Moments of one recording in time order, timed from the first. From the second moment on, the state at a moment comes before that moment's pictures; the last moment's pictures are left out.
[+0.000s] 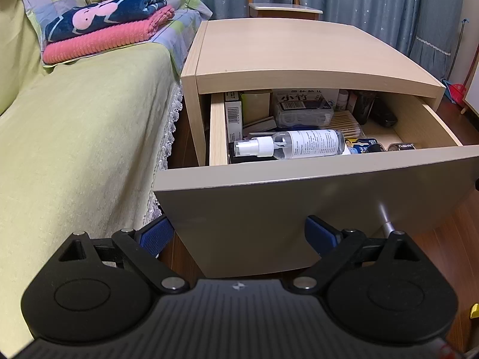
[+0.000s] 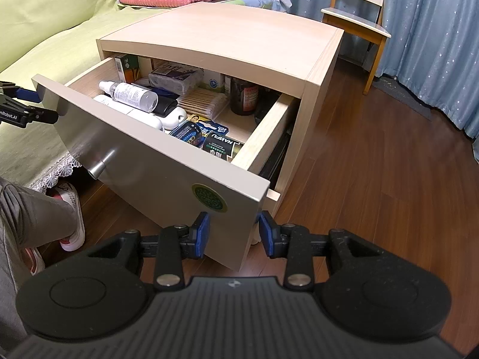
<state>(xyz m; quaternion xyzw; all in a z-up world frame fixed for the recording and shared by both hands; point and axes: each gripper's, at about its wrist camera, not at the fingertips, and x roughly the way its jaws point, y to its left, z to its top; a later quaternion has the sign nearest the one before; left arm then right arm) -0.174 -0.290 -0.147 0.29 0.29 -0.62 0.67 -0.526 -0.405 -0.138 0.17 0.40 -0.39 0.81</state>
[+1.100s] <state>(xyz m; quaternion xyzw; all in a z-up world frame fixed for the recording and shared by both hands) -0.170 -0.299 -0.149 0.29 0.29 -0.62 0.67 -0.522 -0.407 -0.142 0.16 0.40 -0.39 0.81</state>
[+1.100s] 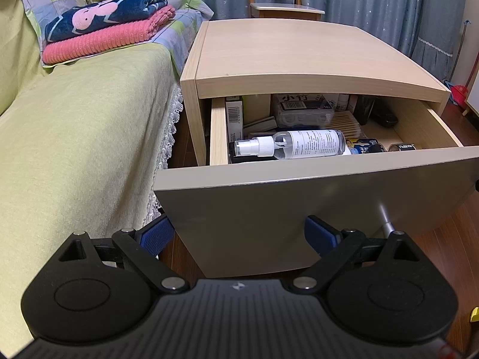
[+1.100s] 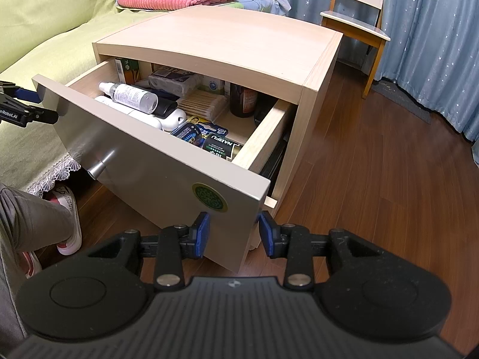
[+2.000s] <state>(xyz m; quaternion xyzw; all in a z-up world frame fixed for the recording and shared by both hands) -0.172 -0.298 -0.151 0.29 0.29 -0.61 0.67 -0.520 -0.405 -0.145 0.16 0.40 -0.40 0.81</state>
